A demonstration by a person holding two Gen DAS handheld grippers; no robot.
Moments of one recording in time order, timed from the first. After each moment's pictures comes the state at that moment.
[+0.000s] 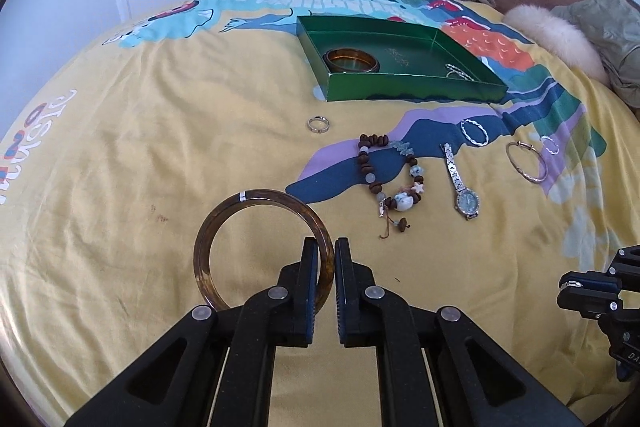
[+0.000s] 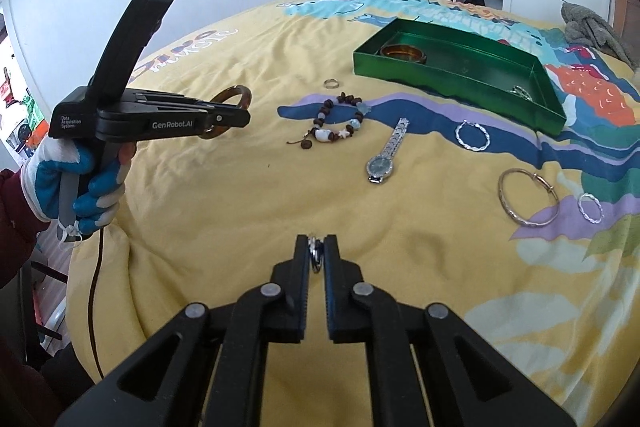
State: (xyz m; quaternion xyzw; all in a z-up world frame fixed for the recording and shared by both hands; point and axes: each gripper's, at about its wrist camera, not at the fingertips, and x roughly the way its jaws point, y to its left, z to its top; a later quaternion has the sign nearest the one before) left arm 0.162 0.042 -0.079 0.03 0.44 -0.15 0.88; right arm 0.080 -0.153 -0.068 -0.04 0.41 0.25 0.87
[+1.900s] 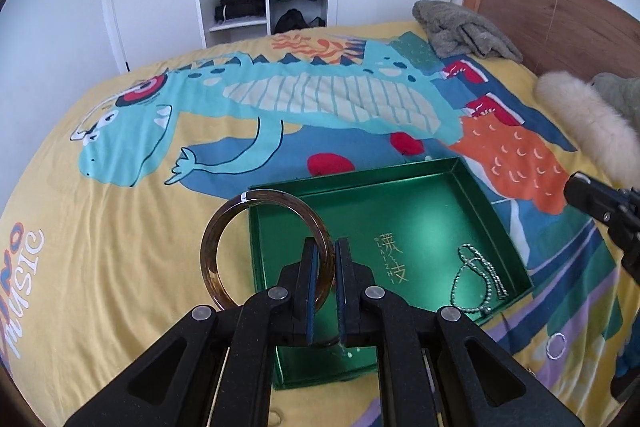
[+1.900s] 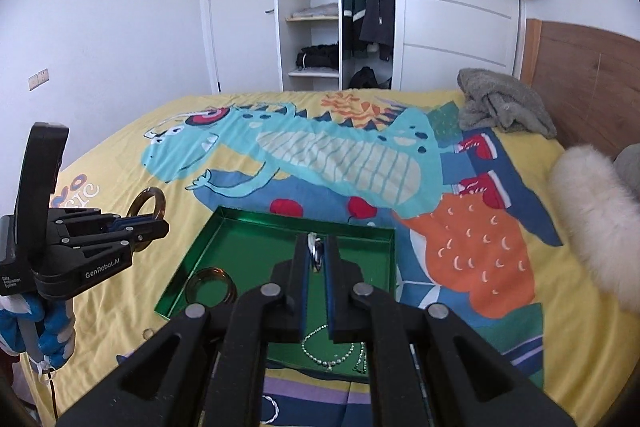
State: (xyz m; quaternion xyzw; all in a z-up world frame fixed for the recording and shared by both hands) left arm 0.402 -0.081 0.010 0.04 0.41 -0.13 0.90; right arm 0.339 -0.265 0.068 -0.01 0.31 0.08 0.95
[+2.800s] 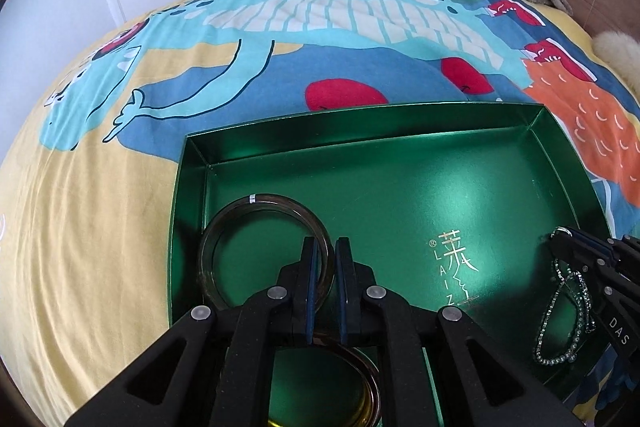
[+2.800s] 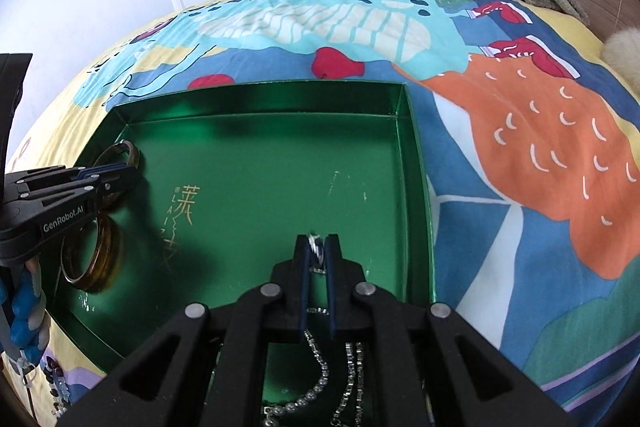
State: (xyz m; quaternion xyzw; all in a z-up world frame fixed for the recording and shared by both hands) left arm 0.479 -0.109 -0.095 0.05 0.48 -0.09 0.87; right arm 0.431 -0.291 -0.093 0.02 0.45 0.06 0.89
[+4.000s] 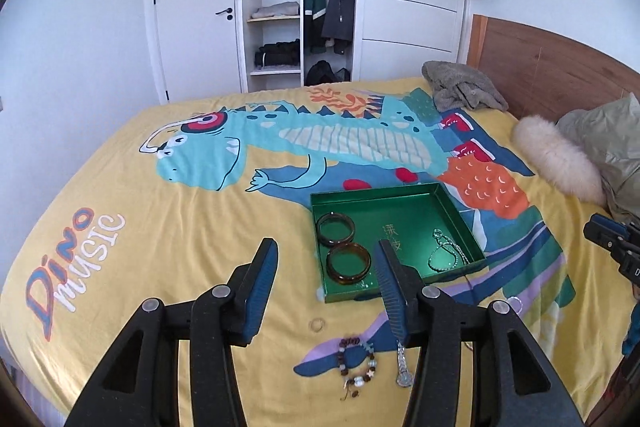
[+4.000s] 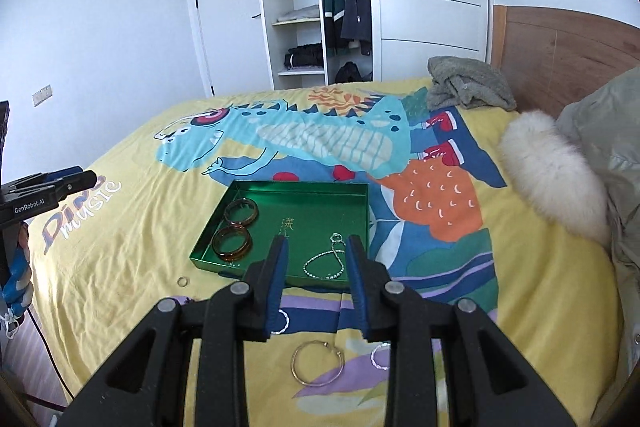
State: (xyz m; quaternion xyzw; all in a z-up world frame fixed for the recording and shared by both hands) left arm 0.212 -0.006 0.136 0.02 0.33 -0.09 0.94; right arm 0.184 -0.299 0.120 0.03 0.31 0.06 0.95
